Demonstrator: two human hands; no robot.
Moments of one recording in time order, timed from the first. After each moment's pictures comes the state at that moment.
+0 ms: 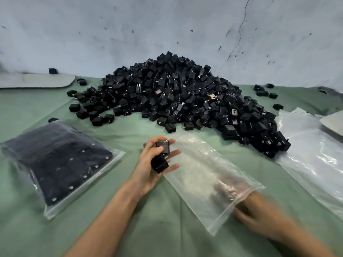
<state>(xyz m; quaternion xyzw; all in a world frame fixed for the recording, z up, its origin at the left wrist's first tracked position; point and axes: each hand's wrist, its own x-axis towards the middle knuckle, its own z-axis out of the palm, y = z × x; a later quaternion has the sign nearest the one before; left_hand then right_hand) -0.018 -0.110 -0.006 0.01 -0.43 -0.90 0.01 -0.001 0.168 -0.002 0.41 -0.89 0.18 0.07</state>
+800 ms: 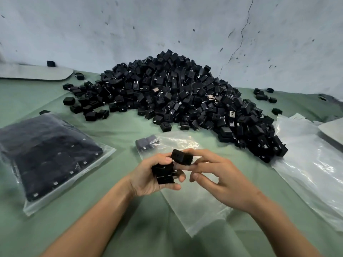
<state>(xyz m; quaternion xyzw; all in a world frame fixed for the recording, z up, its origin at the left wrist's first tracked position) -0.020 -0.098 -0.008 -0.15 -0.40 -0.86 -0.27 -0.025 0.114 0.043 0.42 -0.84 0.33 0.00</state>
